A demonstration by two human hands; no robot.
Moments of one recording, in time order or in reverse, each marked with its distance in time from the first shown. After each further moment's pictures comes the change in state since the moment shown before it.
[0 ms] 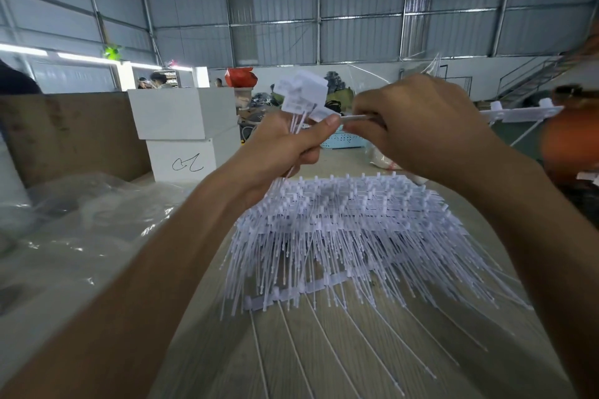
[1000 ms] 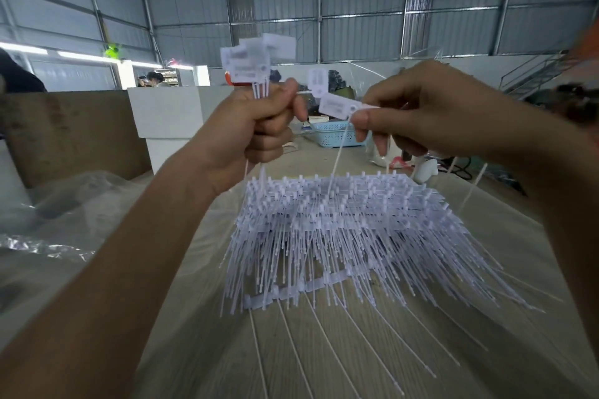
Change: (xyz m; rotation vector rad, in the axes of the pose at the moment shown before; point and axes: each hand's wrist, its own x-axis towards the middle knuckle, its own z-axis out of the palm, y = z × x) left_hand -0.003 0.013 -0.033 -0.304 -0.124 0.016; right_hand -0.002 0.018 -0.023 0.777 -0.298 0.030
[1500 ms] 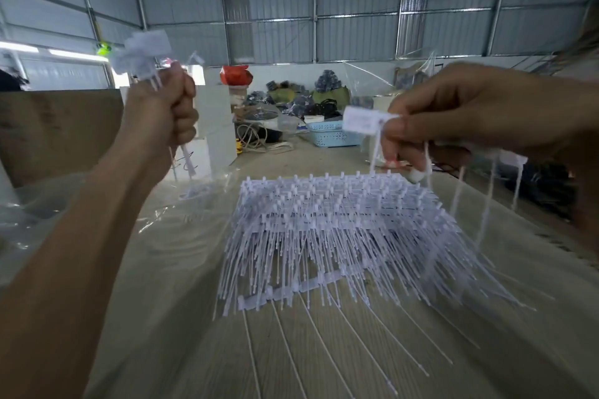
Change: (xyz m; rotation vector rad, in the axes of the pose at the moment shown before) left_hand -0.009 -0.002 -0.079 0.083 0.584 0.095; right_hand -0.020 0.009 -0.032 0.264 -0.355 0.051
